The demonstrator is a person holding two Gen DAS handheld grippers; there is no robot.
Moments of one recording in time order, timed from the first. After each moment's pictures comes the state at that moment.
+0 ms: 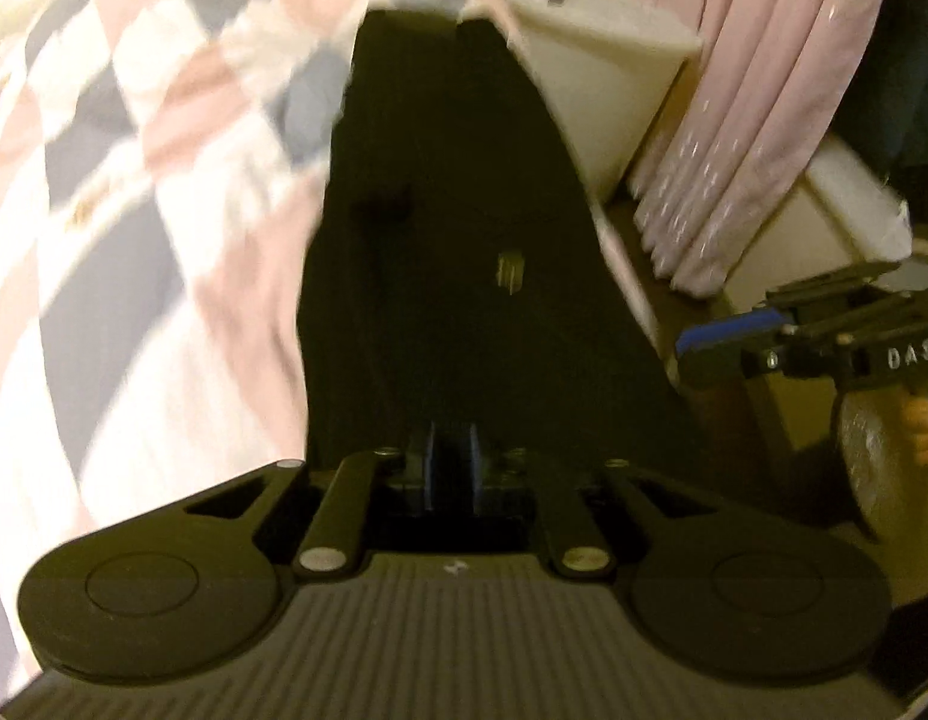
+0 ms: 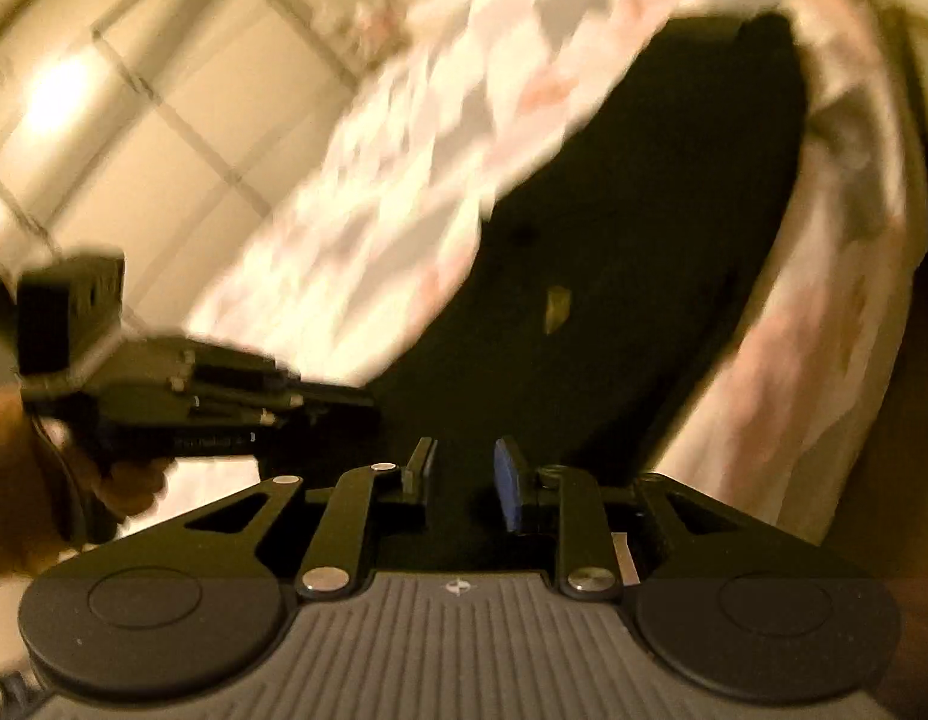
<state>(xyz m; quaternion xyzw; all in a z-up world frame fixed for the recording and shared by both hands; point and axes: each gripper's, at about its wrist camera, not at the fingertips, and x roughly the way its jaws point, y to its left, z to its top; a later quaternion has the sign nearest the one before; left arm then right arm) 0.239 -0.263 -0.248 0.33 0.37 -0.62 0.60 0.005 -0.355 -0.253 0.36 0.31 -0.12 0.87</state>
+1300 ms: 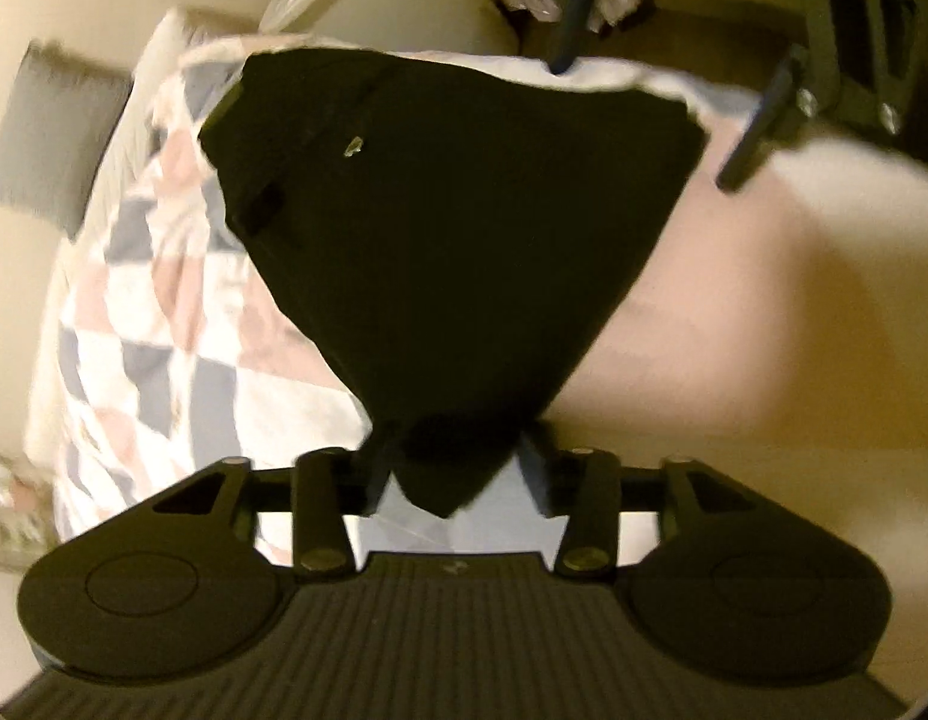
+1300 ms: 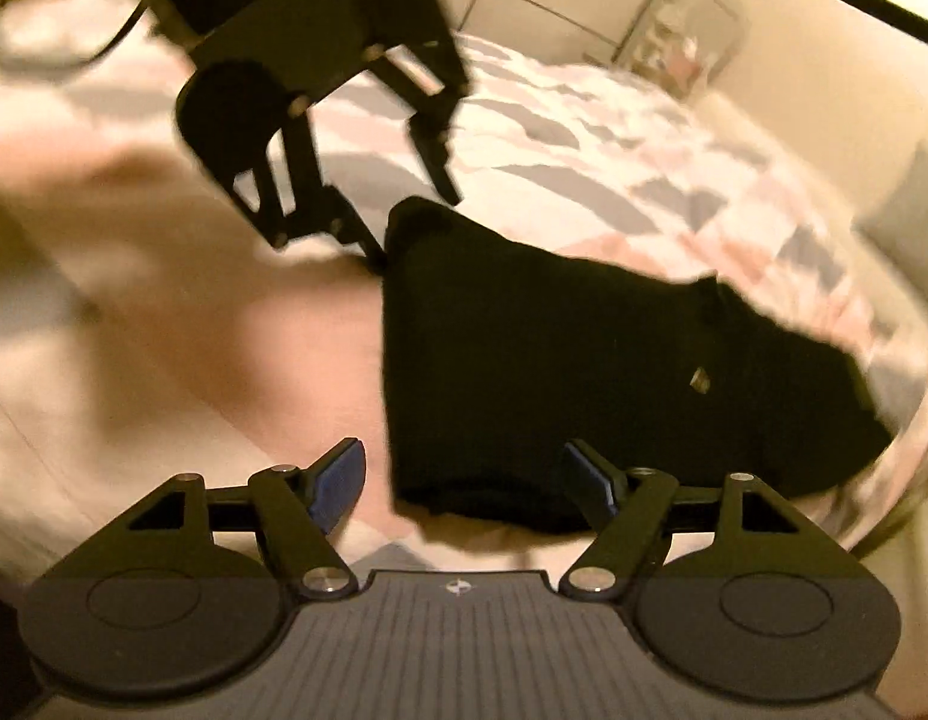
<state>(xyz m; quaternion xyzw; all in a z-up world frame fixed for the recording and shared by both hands) 0.150 -0.139 -0.292 0.64 -0.03 -0.60 0.49 0.030 -0.188 -0.277 -0.20 0.39 -0.07 0.89</state>
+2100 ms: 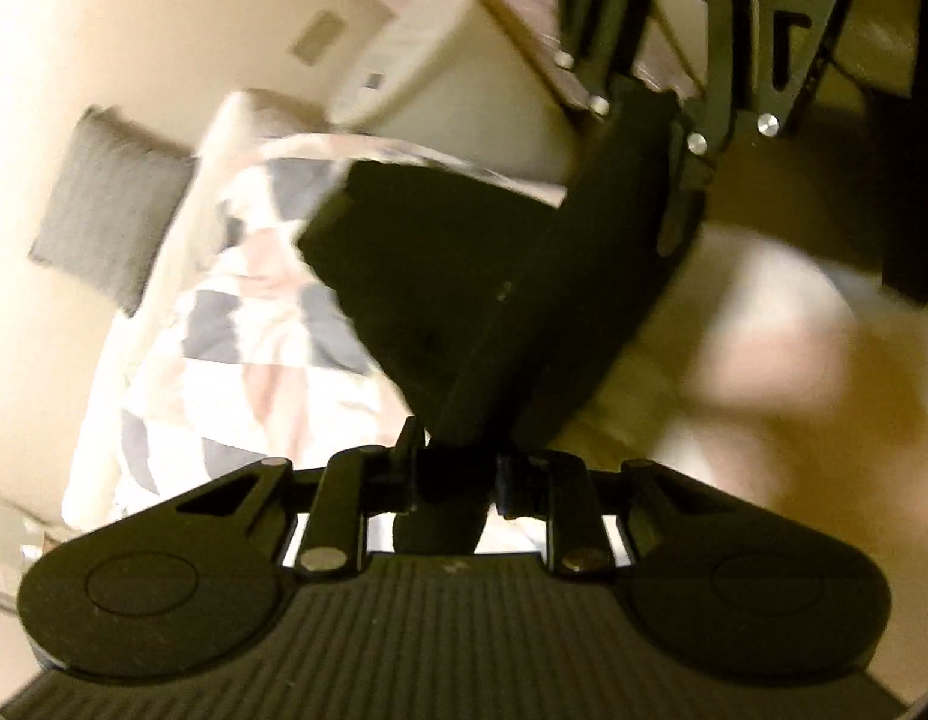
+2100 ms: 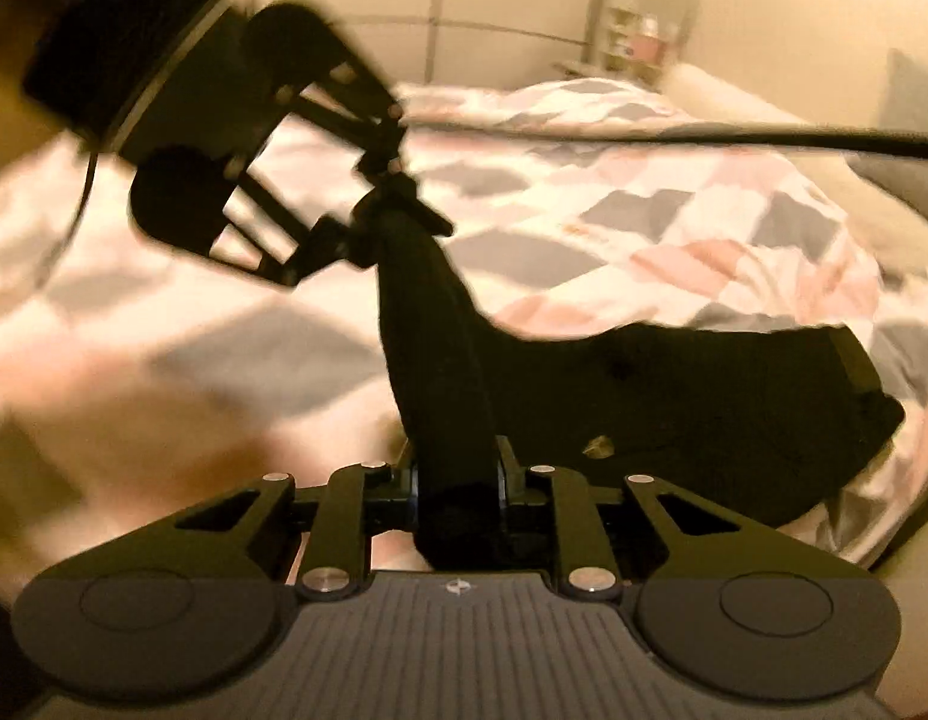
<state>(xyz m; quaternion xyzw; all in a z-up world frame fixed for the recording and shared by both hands) 0.160 -0.212 -0.187 0.55 -0.06 -0.63 0.54 0.043 -0.333 -0.161 -0.02 0.36 -0.02 0.93</state>
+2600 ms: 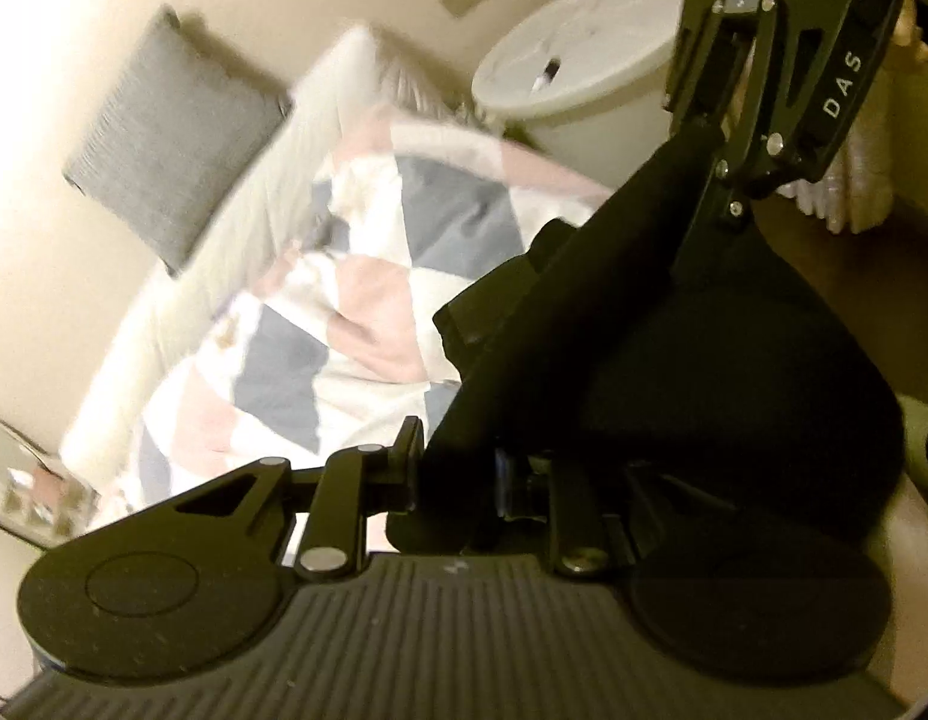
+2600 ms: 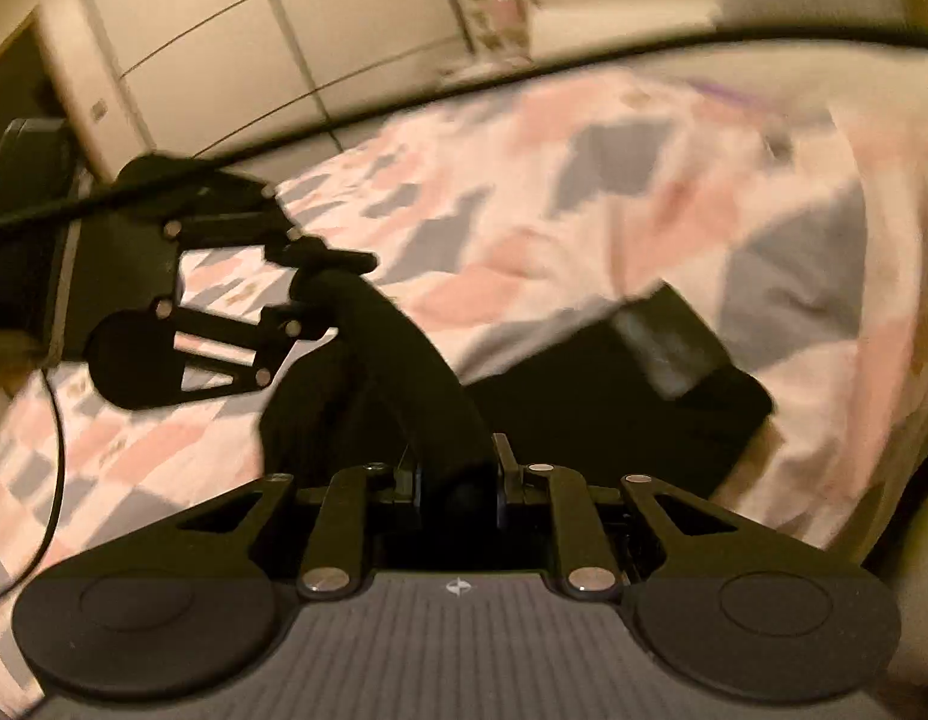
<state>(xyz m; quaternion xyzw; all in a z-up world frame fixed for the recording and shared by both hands) 0.179 -0.516 -0.156 0.52 0.04 -0.58 0.62 0.071 -0.676 -0.148 0.20 0.35 -0.01 0.92</state>
